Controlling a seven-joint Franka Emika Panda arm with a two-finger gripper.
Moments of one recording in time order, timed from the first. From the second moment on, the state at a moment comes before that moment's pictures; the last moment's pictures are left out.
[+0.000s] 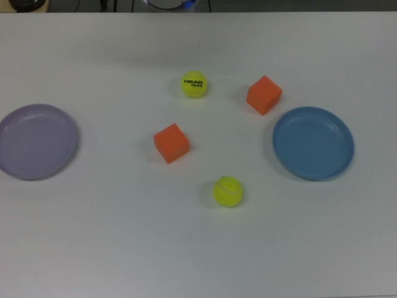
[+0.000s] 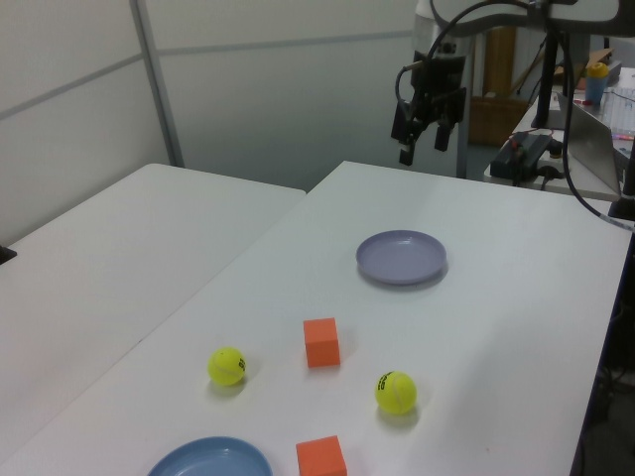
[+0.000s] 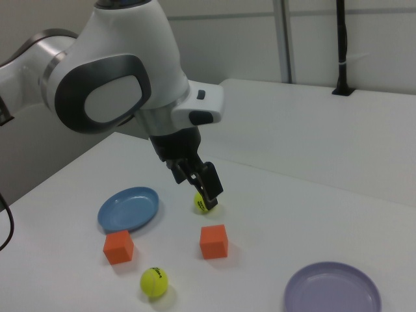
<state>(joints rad) 0.04 -0.12 -0.10 -1.68 0.08 1.66 0.00</state>
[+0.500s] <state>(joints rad) 0.08 -0.10 0.25 -1.73 0.16 1.71 -0.28</state>
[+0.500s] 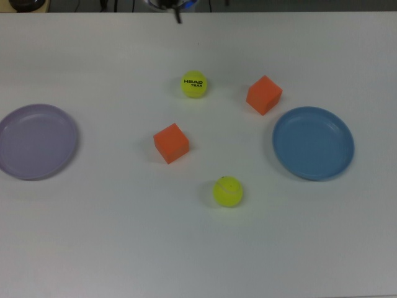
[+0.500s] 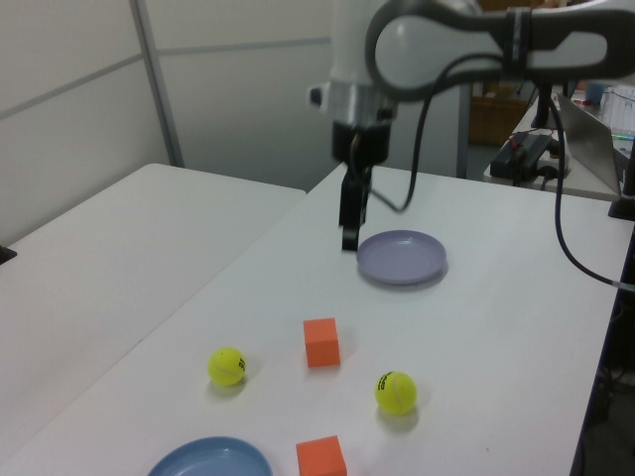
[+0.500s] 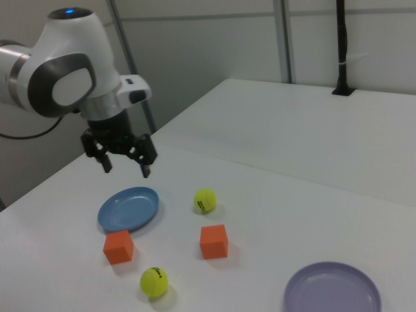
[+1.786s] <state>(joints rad) 0.11 0.08 0.50 -2.08 0.16 2.19 -0.39</state>
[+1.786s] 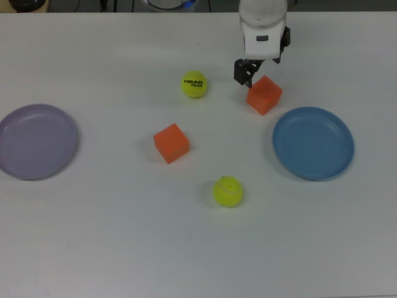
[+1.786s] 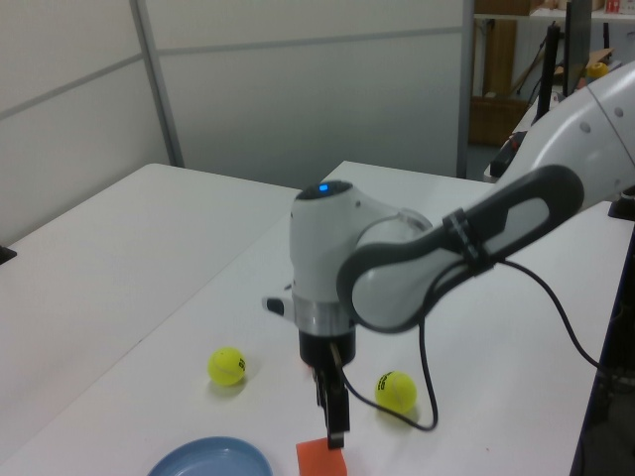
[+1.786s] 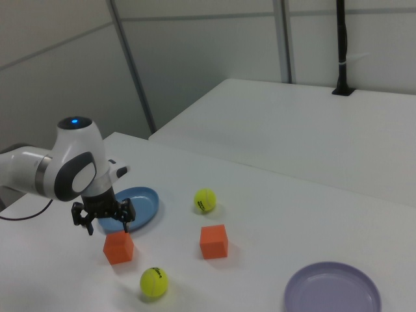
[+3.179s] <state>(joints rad) 0.14 0.23 0.52 -2.11 0.00 2.32 -0.33</state>
